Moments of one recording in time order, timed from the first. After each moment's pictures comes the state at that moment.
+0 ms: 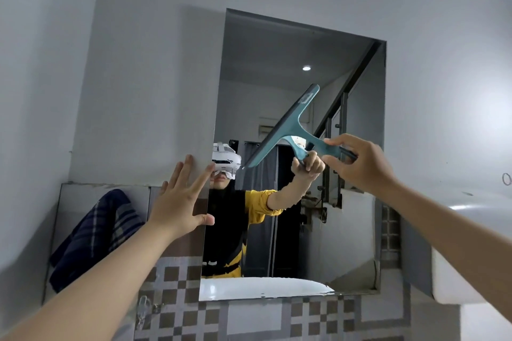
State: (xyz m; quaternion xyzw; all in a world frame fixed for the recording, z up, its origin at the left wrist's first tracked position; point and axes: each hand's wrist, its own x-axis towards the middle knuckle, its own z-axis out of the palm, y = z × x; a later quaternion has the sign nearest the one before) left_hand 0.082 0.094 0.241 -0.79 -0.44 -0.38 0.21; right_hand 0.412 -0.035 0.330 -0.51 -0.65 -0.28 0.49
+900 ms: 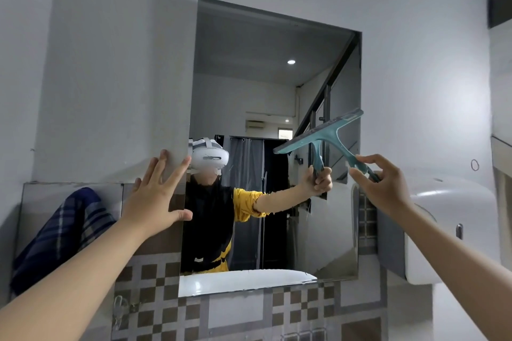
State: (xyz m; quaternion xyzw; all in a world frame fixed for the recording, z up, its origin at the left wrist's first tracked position) left_hand 0.083 0.095 0.242 -0.78 -0.45 -0.37 0.22; right_hand 0.488 -0.049 0.275 -0.54 -0.55 -0.17 0.61
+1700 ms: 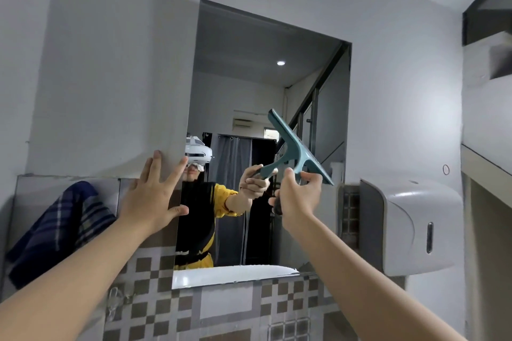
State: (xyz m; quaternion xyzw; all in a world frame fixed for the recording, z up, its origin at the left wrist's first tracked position) left_hand 0.085 0.091 0.236 -0.76 -0.46 -0.38 0.26; right_hand 0.319 -0.017 0.263 -0.44 -0.31 0.15 0.83
